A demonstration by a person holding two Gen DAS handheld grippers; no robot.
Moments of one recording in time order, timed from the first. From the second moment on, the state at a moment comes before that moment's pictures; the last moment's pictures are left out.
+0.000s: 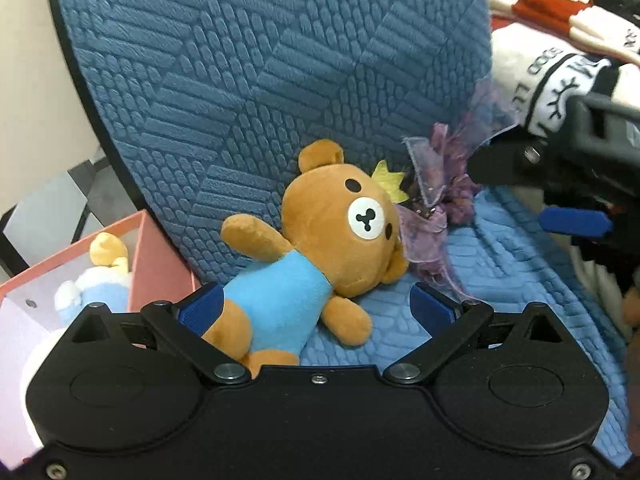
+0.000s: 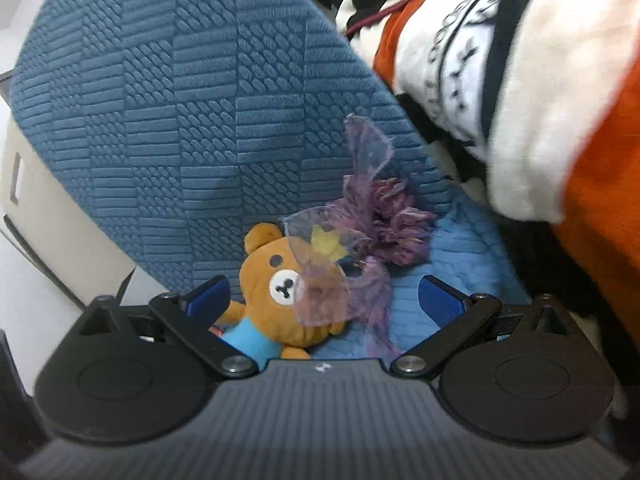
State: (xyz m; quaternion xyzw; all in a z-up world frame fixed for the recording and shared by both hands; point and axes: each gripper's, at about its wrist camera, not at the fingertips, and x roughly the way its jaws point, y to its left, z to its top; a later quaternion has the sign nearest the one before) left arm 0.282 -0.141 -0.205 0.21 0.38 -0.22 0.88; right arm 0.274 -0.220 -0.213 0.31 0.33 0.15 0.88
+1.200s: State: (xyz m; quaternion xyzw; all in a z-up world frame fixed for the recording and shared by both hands) left arm 0.368 -0.148 -0.272 0.26 0.46 -0.19 0.83; right arm 0.389 -0.209 -0.284 0.32 0.40 0.03 0.86
